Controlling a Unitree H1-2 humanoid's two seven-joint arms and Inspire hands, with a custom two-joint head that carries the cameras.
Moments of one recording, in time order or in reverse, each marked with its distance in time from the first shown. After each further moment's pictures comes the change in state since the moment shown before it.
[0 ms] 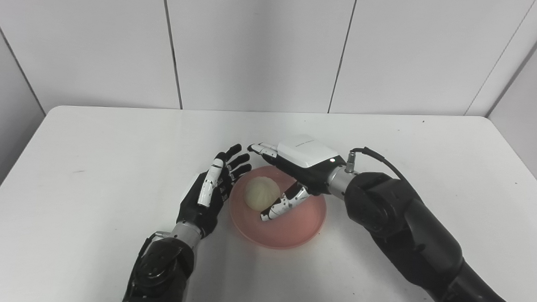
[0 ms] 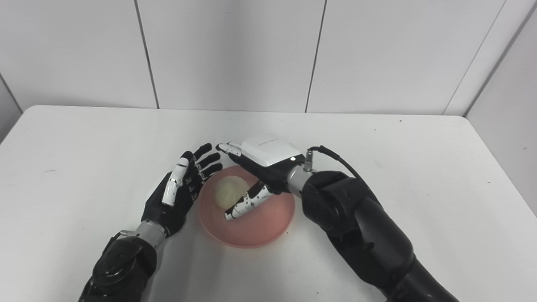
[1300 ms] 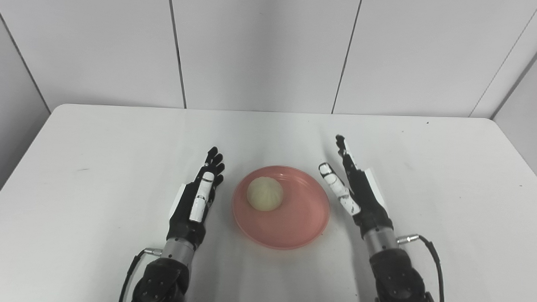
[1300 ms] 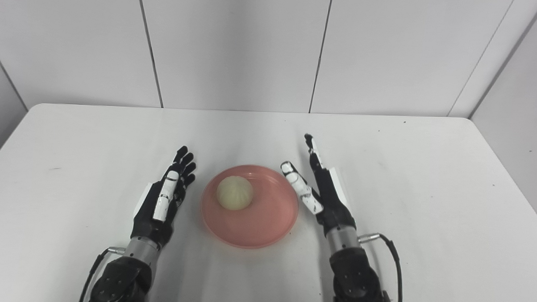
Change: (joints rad) left arm 0.103 0.000 0.013 -0.041 0.167 -0.200 0.090; right arm 0.460 0.353 -0.483 0.128 0.518 -0.163 -0.680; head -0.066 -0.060
